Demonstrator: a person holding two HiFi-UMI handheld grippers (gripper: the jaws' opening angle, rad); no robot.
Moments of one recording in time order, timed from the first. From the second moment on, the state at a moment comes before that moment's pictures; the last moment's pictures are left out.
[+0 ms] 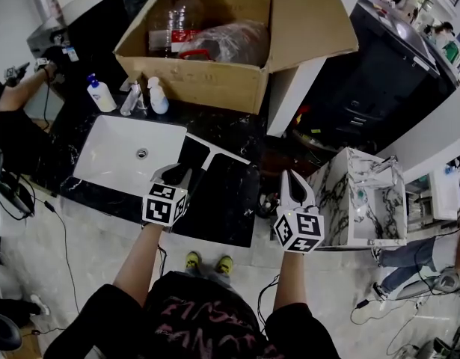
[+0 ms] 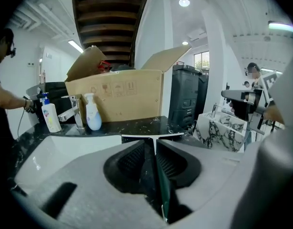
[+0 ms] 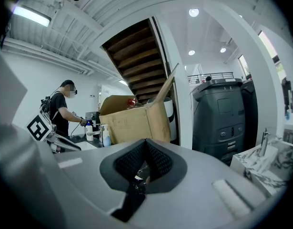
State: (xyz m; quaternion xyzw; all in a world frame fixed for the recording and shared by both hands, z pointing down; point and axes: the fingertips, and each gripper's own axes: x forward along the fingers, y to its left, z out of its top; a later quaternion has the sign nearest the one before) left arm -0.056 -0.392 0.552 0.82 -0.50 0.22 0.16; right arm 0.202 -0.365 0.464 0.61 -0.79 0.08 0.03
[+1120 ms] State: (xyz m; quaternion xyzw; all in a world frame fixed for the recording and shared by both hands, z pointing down) left arm -0.100 -0.389 0.395 0.83 -0.55 0.10 0.03; right arm 0.175 -0.353 0.420 0.60 -0.80 0.03 0.02
